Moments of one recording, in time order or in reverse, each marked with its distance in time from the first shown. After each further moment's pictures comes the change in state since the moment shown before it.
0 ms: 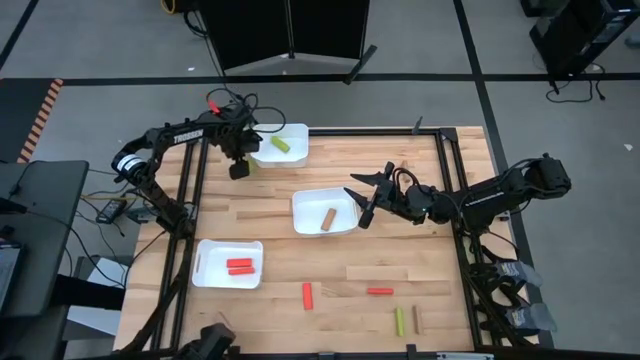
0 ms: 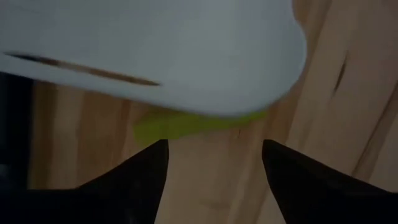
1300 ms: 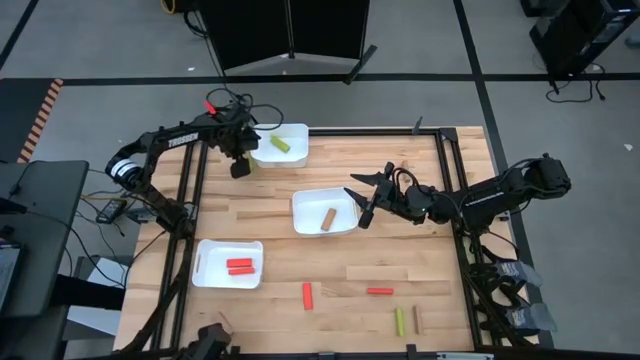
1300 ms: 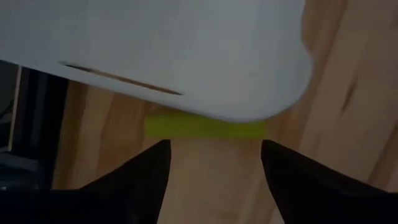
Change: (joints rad) left arm 0.006 -0.062 -0.045 0.083 0.001 -0.036; right arm -0.005 0.000 0.000 -0.006 0.000 0.005
